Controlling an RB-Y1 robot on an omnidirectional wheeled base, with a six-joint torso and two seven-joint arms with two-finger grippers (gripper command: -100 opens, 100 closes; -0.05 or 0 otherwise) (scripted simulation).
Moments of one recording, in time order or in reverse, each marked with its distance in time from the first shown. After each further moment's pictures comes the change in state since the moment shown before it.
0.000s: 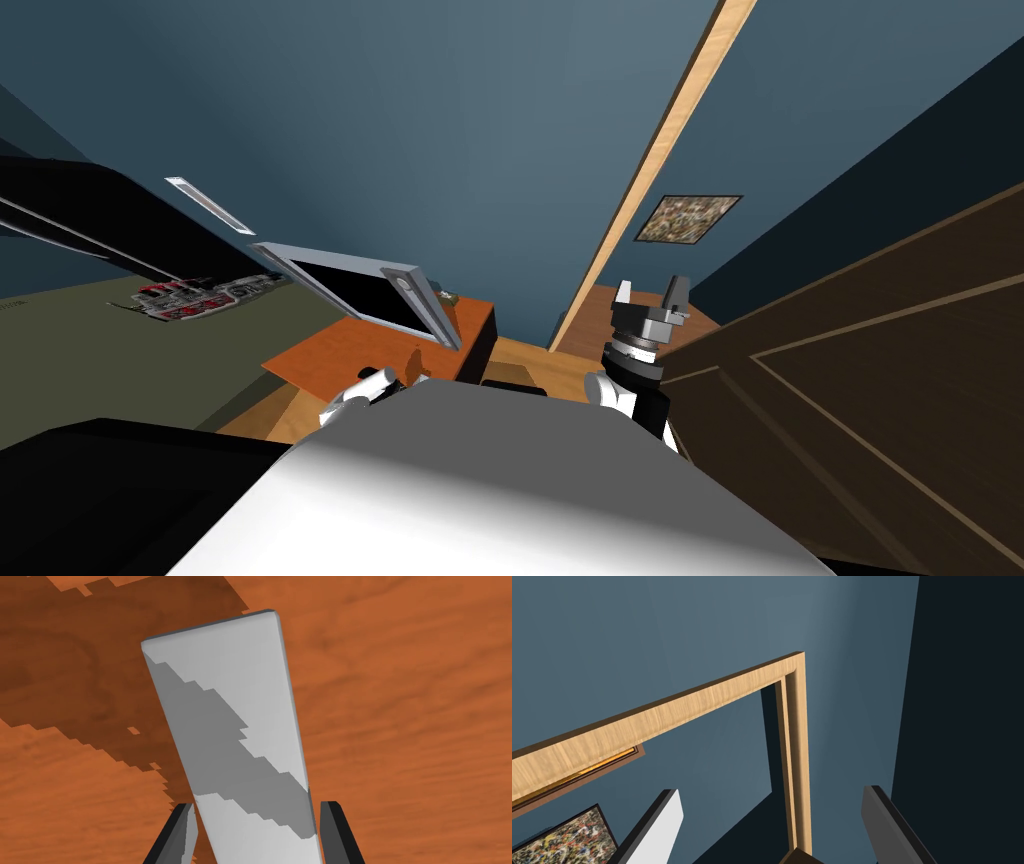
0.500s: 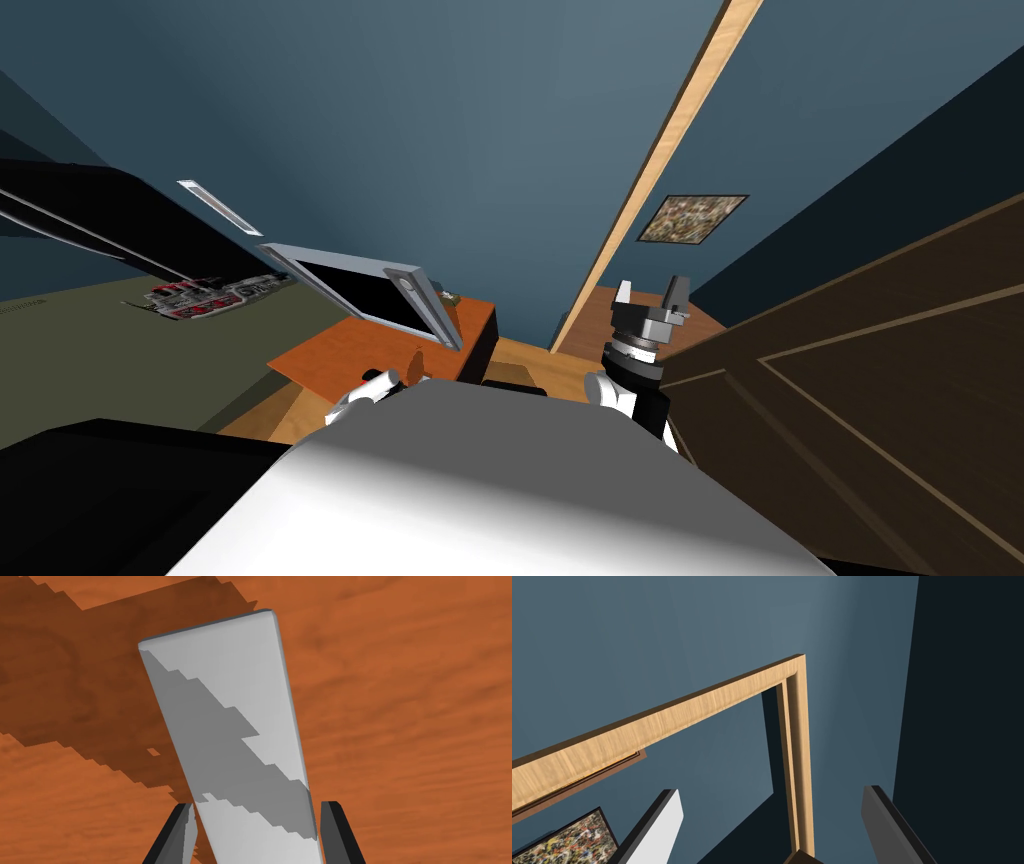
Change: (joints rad) left arm -0.006 -0.023 -0.008 0.027 -0.012 -0.034 -0.004; right arm 0.000 0.000 0.000 0.000 0.000 0.000 0.000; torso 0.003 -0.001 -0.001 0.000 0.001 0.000
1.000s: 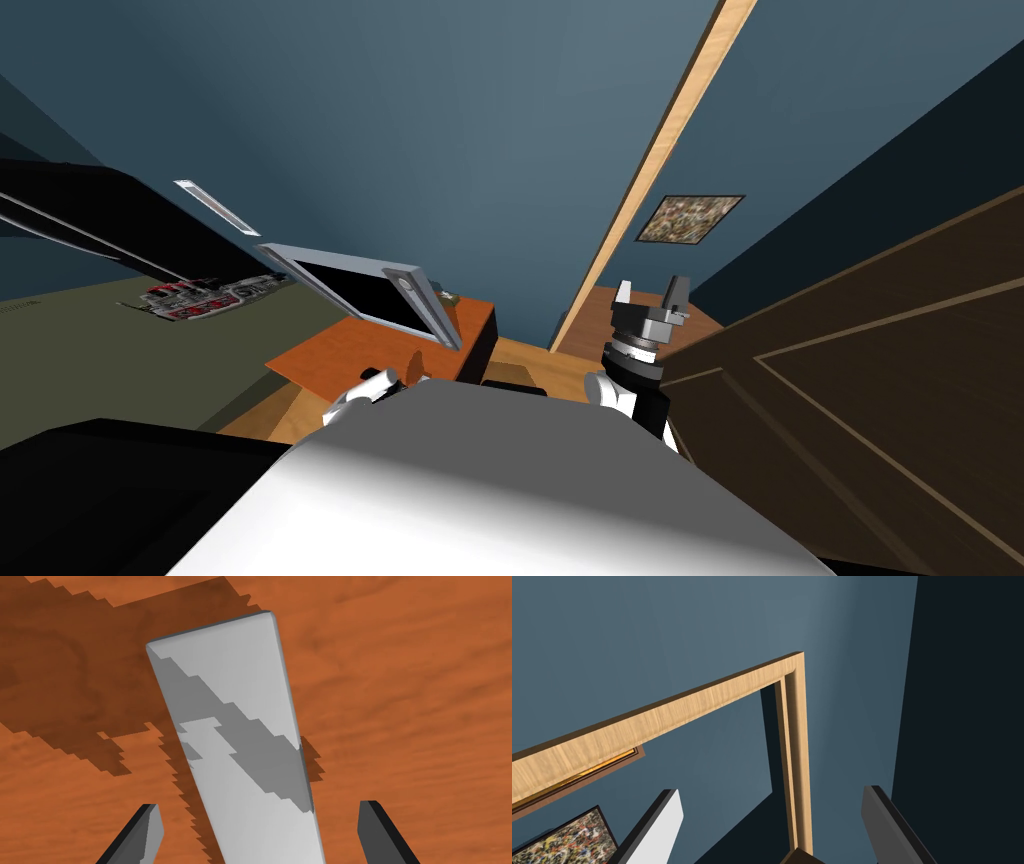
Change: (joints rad) left arm 0.004 0.010 0.003 -0.018 0.003 0.020 0.004; right arm 0.000 0.000 0.000 0.000 0.000 0.000 0.000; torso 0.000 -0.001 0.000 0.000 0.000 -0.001
